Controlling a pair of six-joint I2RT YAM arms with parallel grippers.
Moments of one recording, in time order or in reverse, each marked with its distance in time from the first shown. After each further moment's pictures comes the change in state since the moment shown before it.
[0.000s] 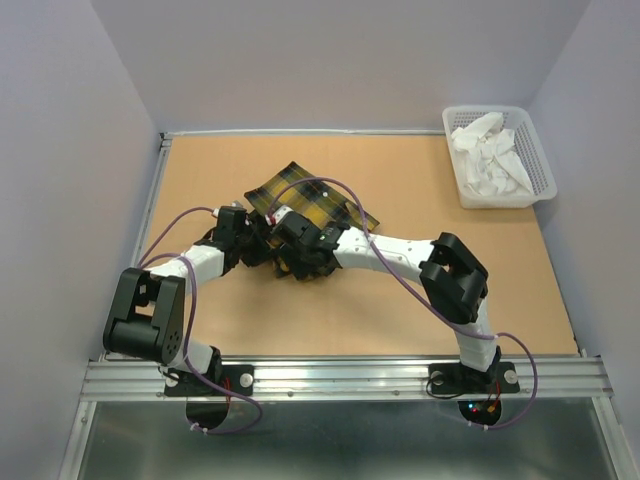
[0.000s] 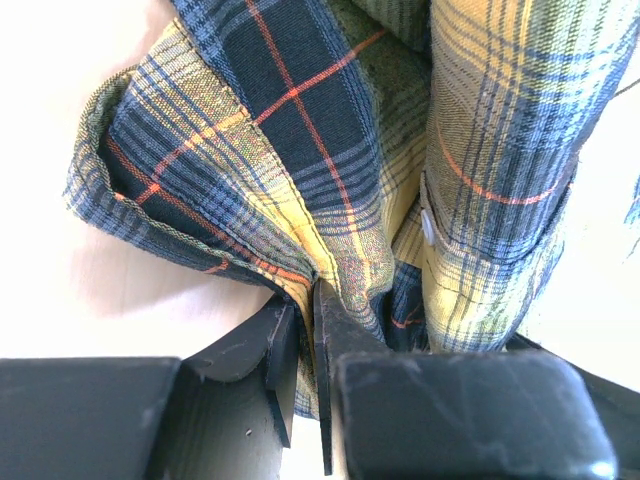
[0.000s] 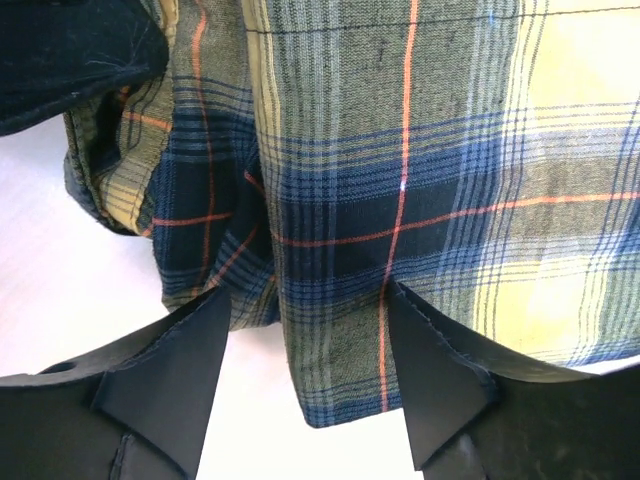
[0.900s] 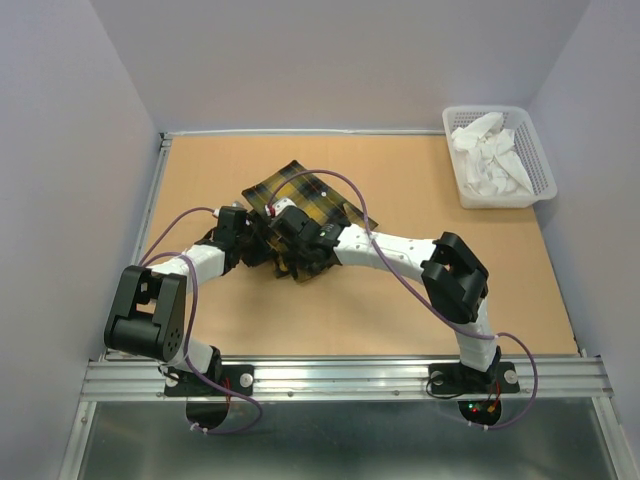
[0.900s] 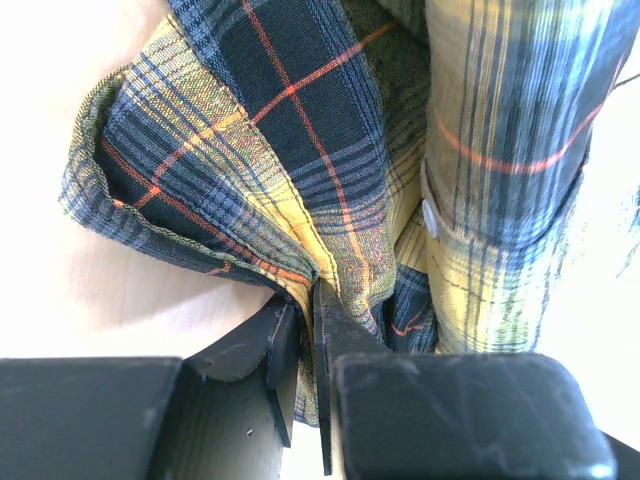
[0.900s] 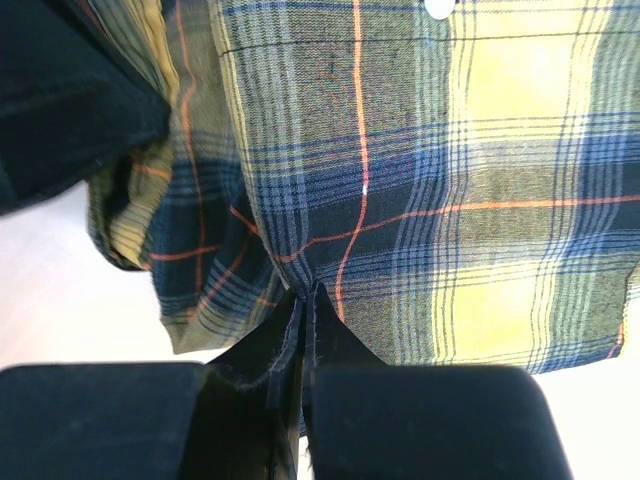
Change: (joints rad) left arm 0.000 0.019 0.000 0.015 0.003 0.000; right arm 0.005 0.000 0.018 0.040 0.043 0.029
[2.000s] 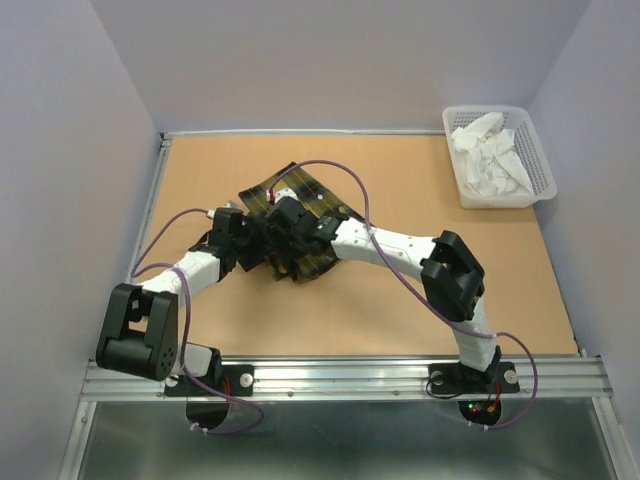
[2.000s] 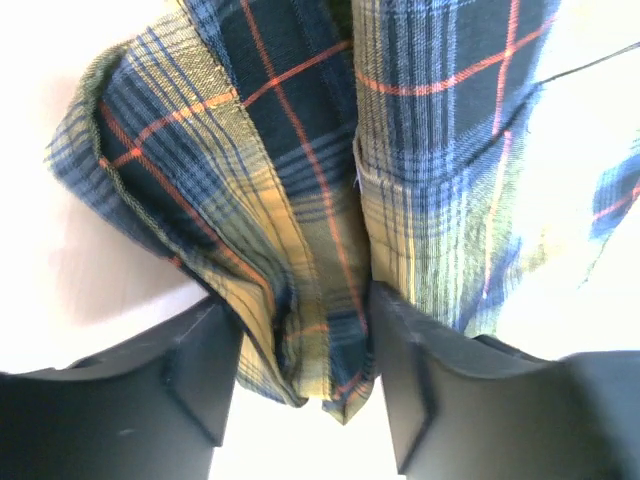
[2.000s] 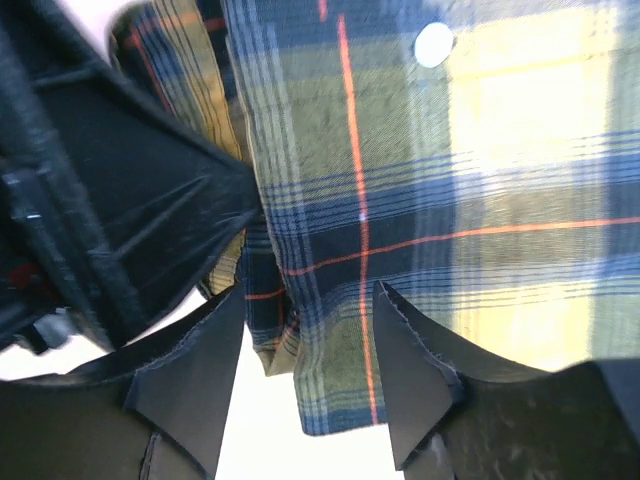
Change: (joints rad) left arm -0.001 -0.066 -0.029 -0.007 -0.028 -0.032; right arm -0.010 0.050 0.105 -0.006 -0.083 0.206
